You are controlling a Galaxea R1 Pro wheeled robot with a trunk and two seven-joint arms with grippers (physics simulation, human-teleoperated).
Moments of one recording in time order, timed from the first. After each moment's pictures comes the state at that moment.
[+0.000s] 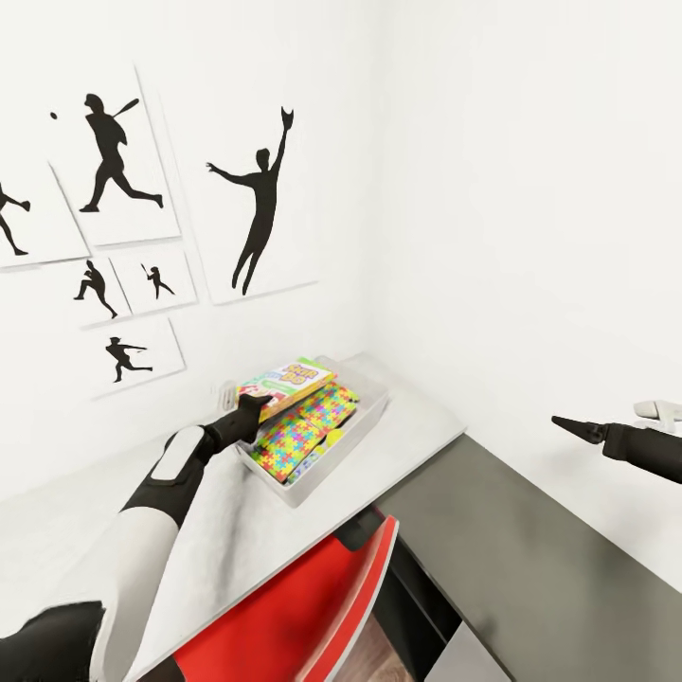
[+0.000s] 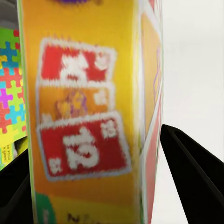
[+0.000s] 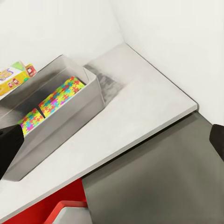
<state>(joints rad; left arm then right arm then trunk) -0.87 0.00 0.11 -0.72 1.31 0.49 0.12 -0.51 -0.35 -0.62 -1.61 0.07 1.04 1.10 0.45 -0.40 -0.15</state>
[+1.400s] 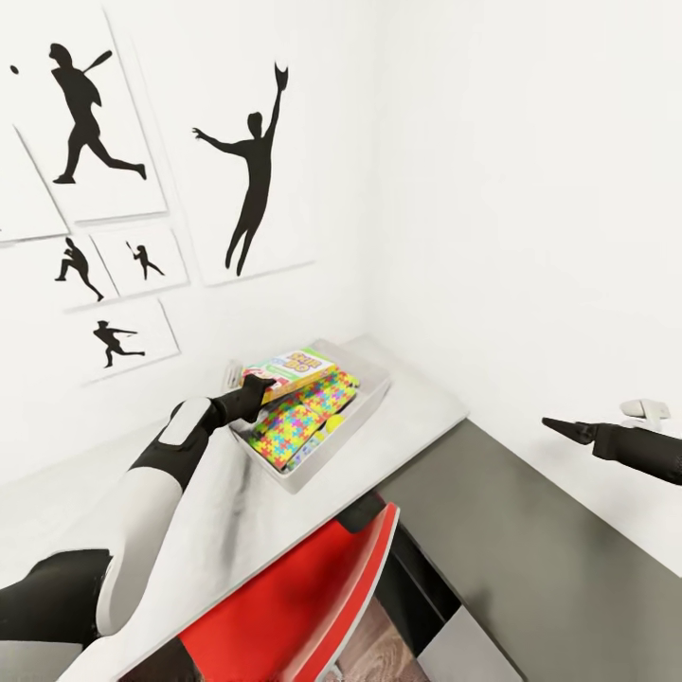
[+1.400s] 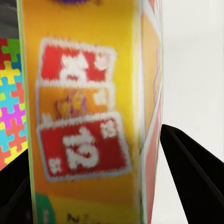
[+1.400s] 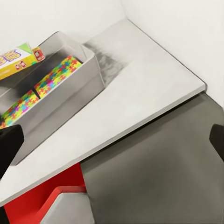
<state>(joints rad) -1.02 0.01 0.05 -0.60 1.29 0.48 0.17 -0.51 -0.35 -0.57 -1.61 0.07 1.04 1.10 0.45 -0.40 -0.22</state>
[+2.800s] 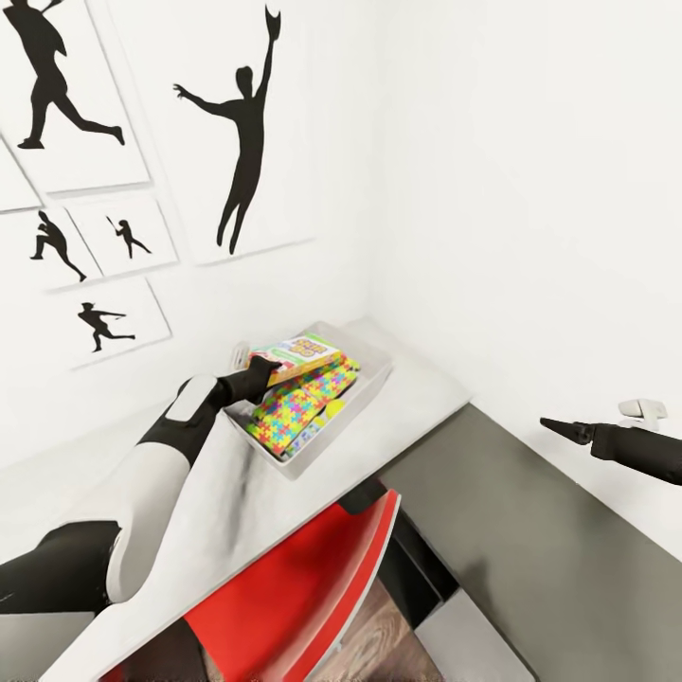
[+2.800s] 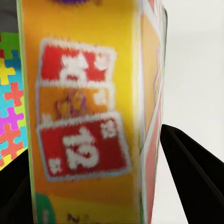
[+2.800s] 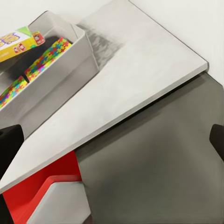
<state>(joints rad) -1.11 -0.01 0.04 -0.58 1.28 0.48 0.22 -0.51 -0.35 -0.57 -1.61 0.07 1.04 1.10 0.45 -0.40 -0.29</state>
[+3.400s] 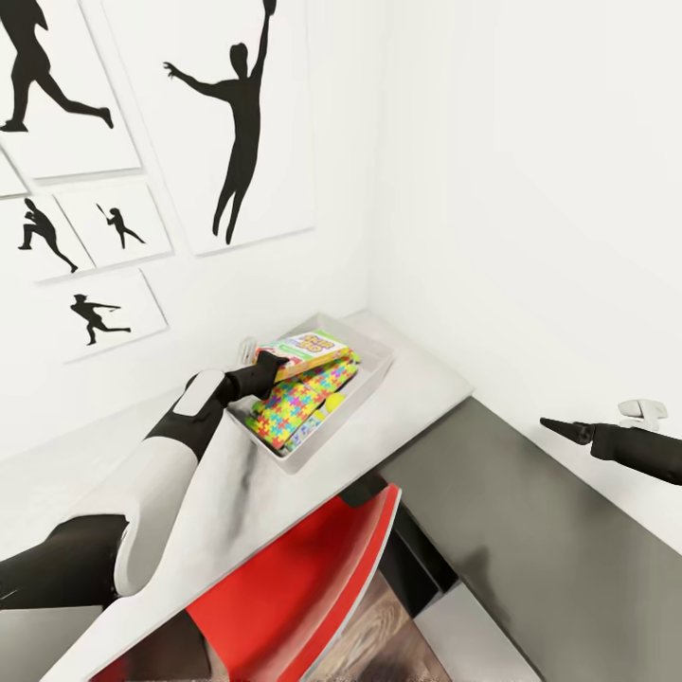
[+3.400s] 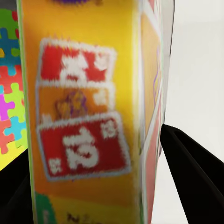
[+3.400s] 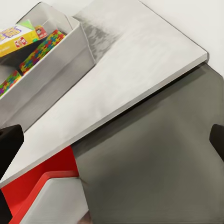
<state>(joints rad) -1.13 -0.04 0.04 -0.57 1.28 0.48 0.23 -0.51 -0.35 -0.57 -1.61 0.07 1.04 1.10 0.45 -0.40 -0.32</state>
